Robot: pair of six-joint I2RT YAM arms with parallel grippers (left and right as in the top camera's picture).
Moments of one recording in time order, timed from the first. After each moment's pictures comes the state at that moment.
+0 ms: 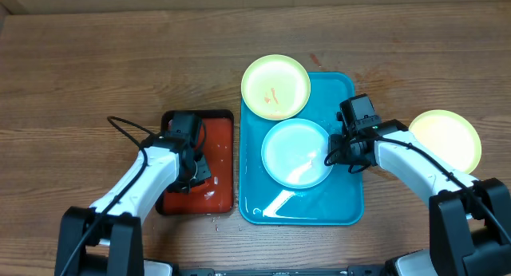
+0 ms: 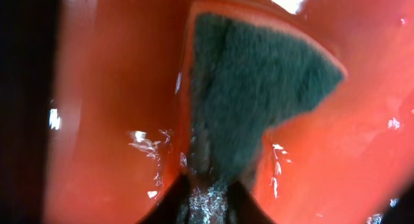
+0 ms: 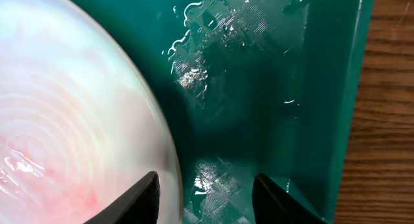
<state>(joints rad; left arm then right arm) -0.19 1.56 0.81 -0.76 -0.04 -0.57 0.28 1.64 0.89 -0.59 -0.07 0.30</state>
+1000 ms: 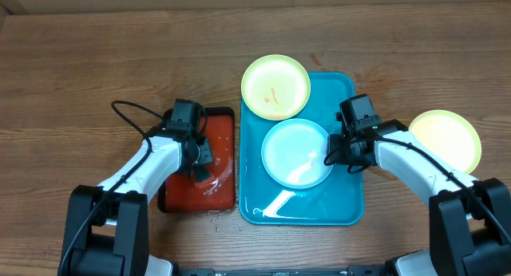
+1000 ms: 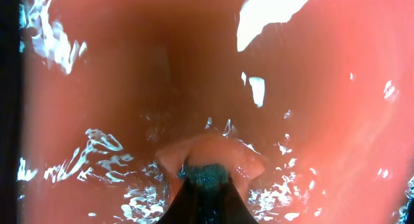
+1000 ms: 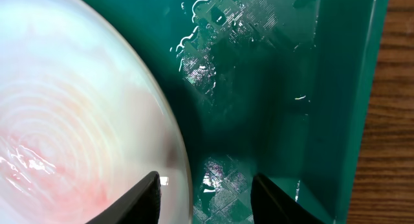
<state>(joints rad) -0.18 1.66 0.86 -0.58 -0.04 -0.46 0.28 1.64 0.89 -0.59 -0.09 0.33</state>
